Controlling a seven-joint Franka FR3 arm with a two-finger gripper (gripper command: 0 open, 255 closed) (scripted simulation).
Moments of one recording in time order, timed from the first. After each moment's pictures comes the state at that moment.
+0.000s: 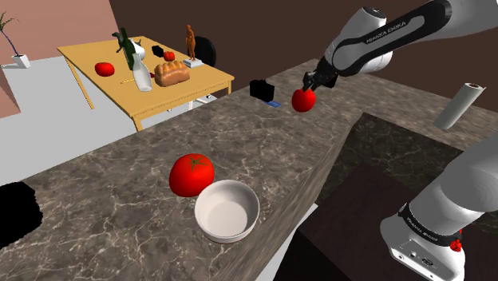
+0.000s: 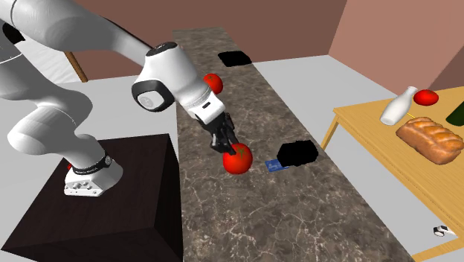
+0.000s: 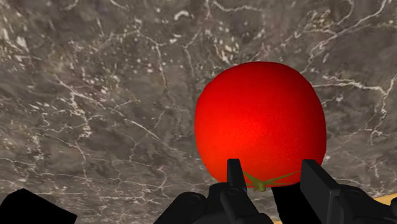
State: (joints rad) arm -0.20 -0.16 -0.05 -2.45 0.02 2.78 0.10
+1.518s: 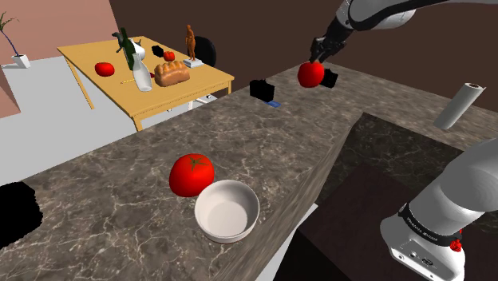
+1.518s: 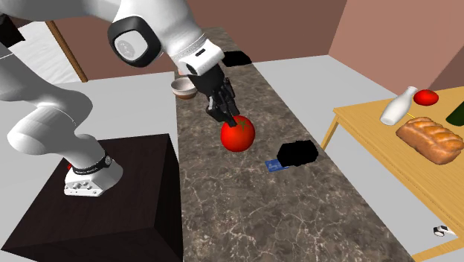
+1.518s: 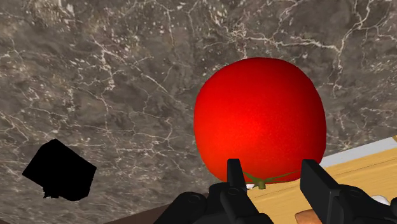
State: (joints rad) arm -0.20 -0.29 -0.04 -2.26 0.00 2.45 0.11
